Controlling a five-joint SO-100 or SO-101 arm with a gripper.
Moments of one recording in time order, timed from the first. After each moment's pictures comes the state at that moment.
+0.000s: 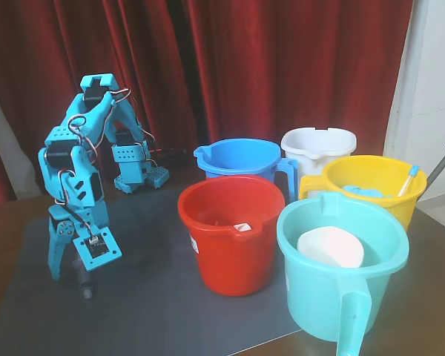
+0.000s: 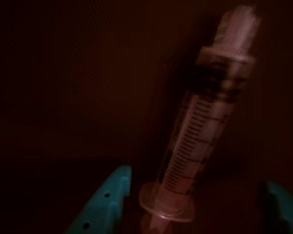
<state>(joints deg) 20.4 64.4 88.6 62.2 45.4</state>
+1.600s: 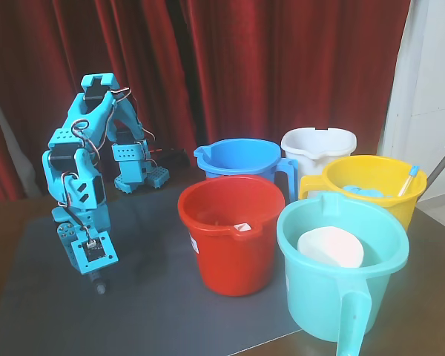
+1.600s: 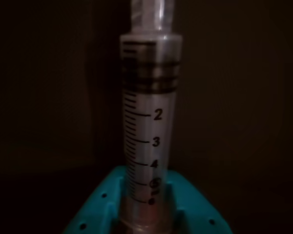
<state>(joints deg) 18.4 59.6 90.7 57.0 50.6</state>
